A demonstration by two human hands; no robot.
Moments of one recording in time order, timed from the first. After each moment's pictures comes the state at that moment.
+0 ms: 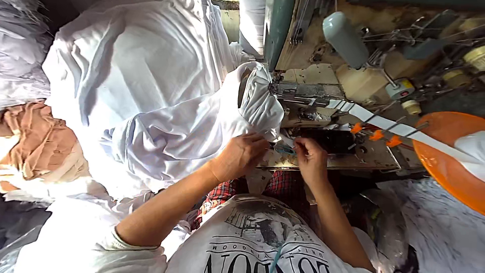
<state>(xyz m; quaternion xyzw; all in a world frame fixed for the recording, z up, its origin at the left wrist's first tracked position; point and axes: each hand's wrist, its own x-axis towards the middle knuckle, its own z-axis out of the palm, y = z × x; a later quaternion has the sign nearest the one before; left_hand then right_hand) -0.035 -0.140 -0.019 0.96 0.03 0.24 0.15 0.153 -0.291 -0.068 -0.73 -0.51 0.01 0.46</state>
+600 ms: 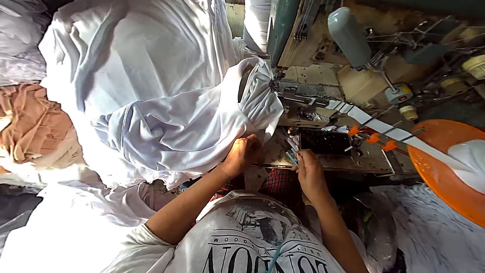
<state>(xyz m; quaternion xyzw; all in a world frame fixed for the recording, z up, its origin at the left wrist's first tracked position) -0.022 -0.156 -0.069 0.86 0.25 0.24 0.37 0.144 -0.322 -0.065 -0.76 -0.51 0.09 0.39</state>
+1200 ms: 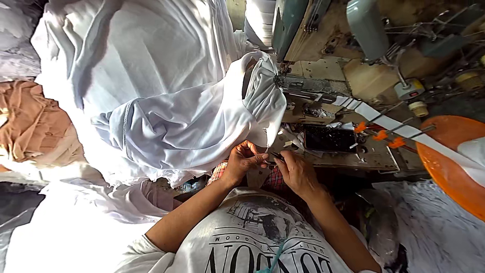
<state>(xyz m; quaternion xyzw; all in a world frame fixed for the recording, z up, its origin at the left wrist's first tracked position) -0.039 -0.184 -0.078 0.51 0.26 0.31 0.76 0.123 -0.300 -0.080 -0.68 -0.66 -0.08 0.31</state>
